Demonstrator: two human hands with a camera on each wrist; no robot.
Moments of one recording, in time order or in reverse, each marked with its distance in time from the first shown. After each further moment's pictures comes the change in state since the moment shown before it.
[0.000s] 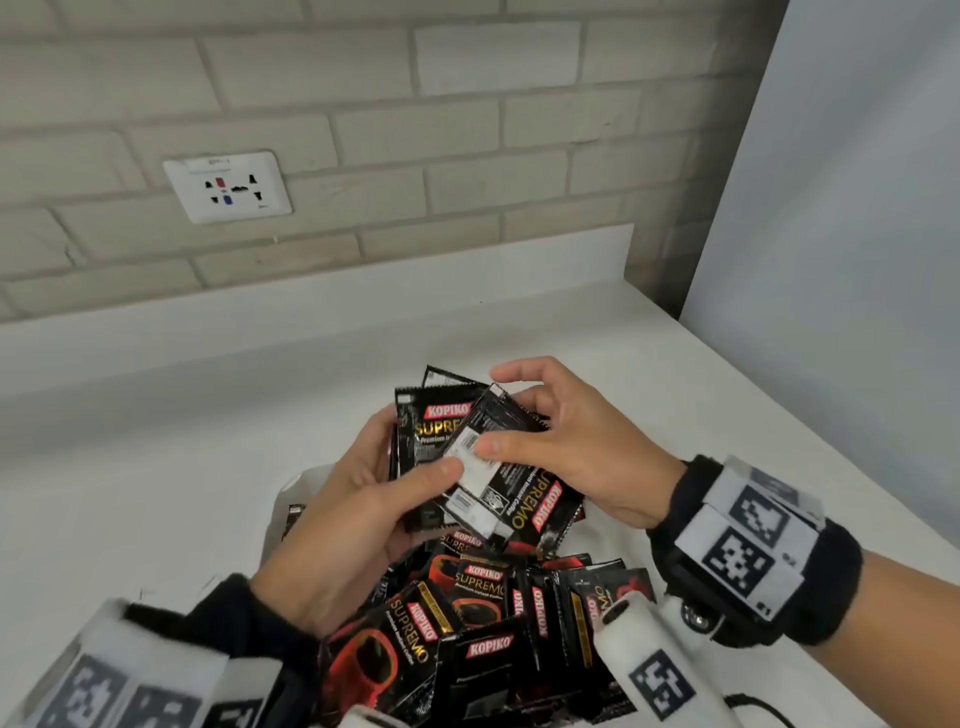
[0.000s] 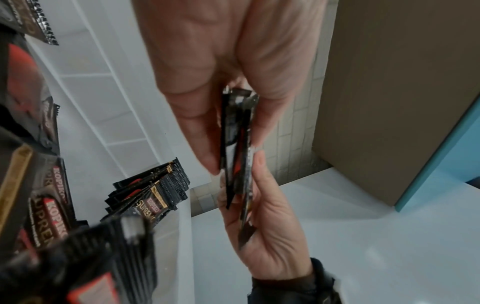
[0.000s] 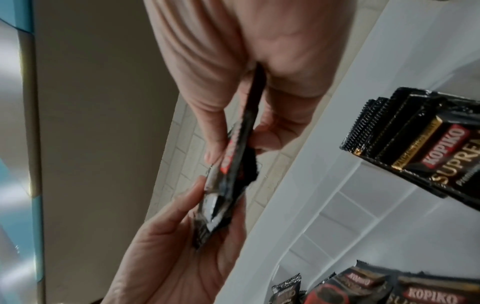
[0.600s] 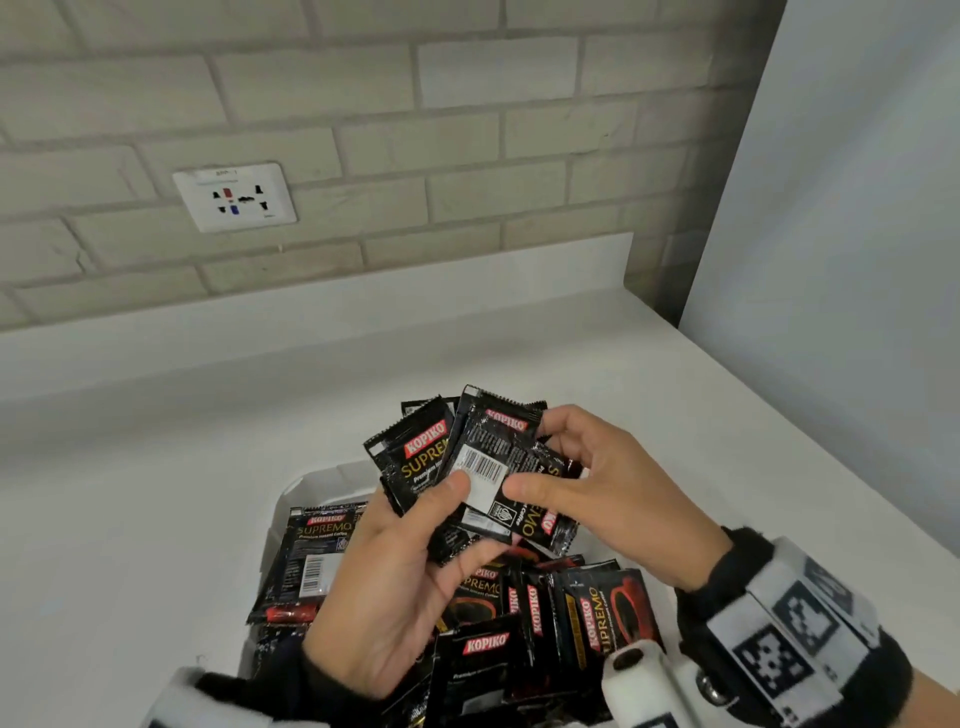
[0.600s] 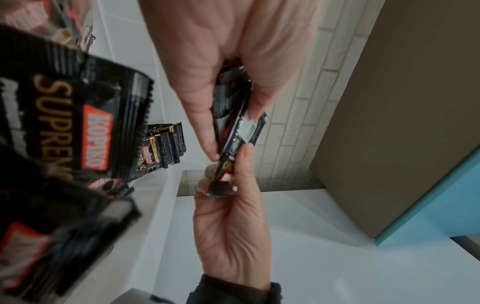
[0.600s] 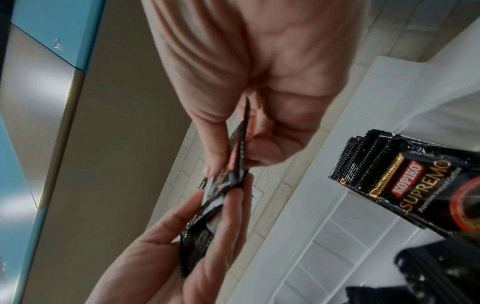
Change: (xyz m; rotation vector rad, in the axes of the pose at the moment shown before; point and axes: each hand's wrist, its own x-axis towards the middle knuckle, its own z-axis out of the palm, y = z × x) left_hand -0.014 -0.021 0.027 -0.327 0.186 -0.059; right_hand -0.028 0.017 -0.006 -0.116 0.090 -0.041
